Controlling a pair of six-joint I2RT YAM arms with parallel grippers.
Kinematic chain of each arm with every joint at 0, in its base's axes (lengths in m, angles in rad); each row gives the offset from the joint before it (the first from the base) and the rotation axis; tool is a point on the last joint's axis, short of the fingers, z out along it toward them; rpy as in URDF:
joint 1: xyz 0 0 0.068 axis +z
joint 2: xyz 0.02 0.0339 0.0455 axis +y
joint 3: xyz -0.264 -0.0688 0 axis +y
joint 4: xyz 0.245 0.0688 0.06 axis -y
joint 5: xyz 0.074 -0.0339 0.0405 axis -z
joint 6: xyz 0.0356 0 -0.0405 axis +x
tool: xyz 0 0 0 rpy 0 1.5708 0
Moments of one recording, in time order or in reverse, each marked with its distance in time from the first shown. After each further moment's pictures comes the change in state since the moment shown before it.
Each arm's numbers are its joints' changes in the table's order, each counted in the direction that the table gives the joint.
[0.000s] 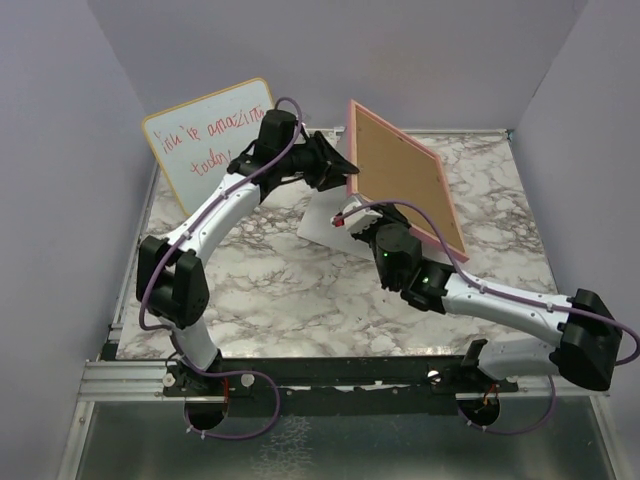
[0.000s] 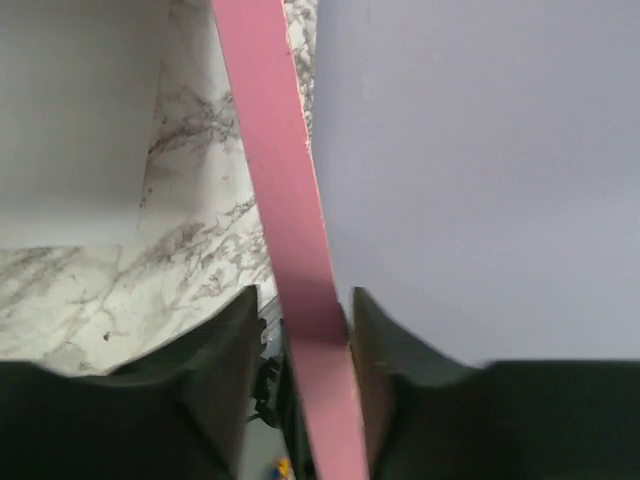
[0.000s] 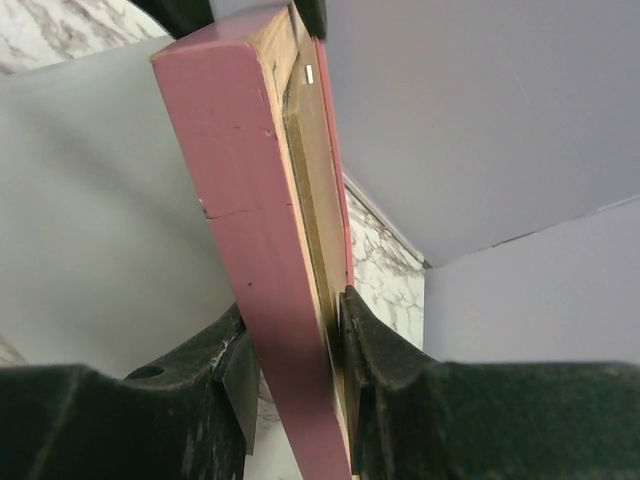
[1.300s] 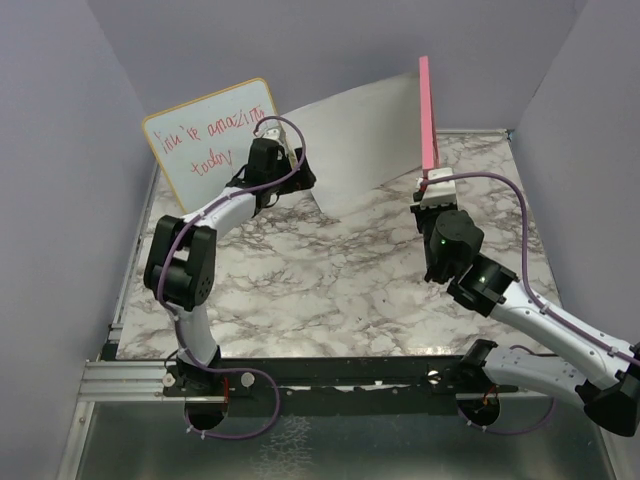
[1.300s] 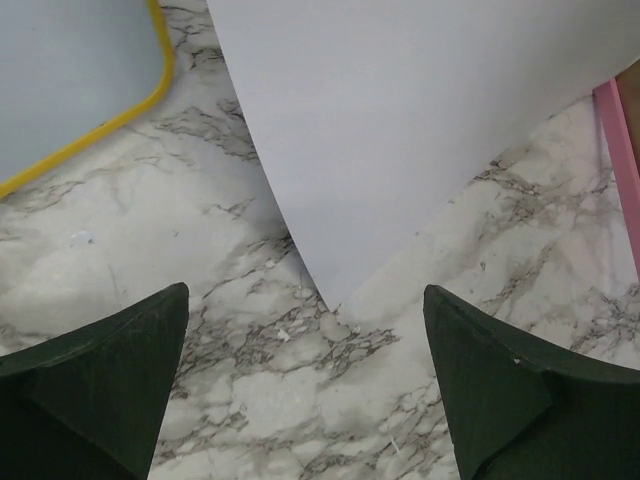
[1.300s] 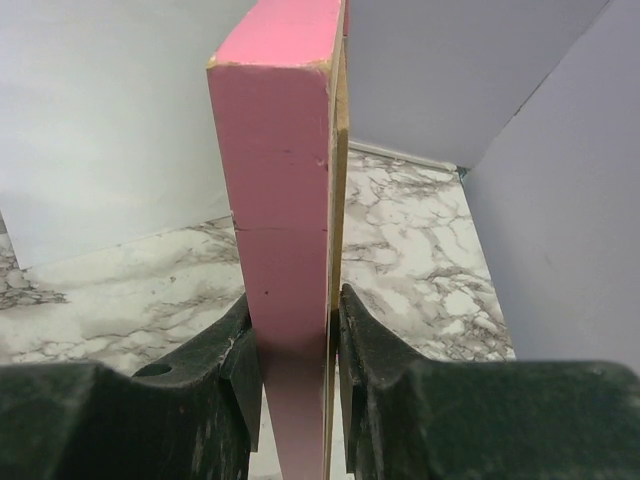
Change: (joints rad) left arm 0.130 0.074 0.264 0.284 -0.505 0.695; right arm -0.170 -0.304 -0.064 -0.285 0.014 0.471
